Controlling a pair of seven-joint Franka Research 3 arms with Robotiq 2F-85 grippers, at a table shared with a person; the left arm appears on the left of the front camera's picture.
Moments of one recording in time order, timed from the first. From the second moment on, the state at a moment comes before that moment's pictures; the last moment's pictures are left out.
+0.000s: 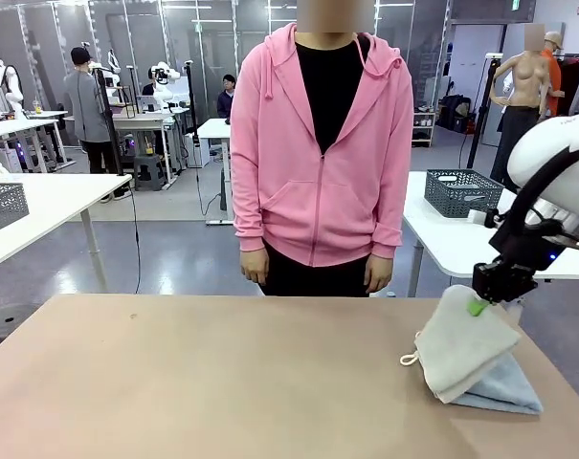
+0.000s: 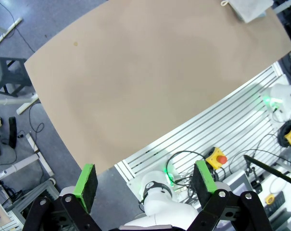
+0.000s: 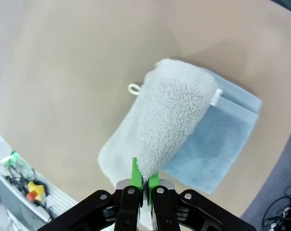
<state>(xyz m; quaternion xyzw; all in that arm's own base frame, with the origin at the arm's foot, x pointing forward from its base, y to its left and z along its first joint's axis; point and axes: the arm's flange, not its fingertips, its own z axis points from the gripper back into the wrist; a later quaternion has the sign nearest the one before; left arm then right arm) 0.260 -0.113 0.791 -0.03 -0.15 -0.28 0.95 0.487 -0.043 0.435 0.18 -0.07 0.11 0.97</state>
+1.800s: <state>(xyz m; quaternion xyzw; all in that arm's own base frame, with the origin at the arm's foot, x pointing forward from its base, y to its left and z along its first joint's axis) 0.260 -0.113 0.791 -0.03 -0.15 -0.28 0.95 0.471 -0.060 0.396 0.04 0.00 0.03 1.00</state>
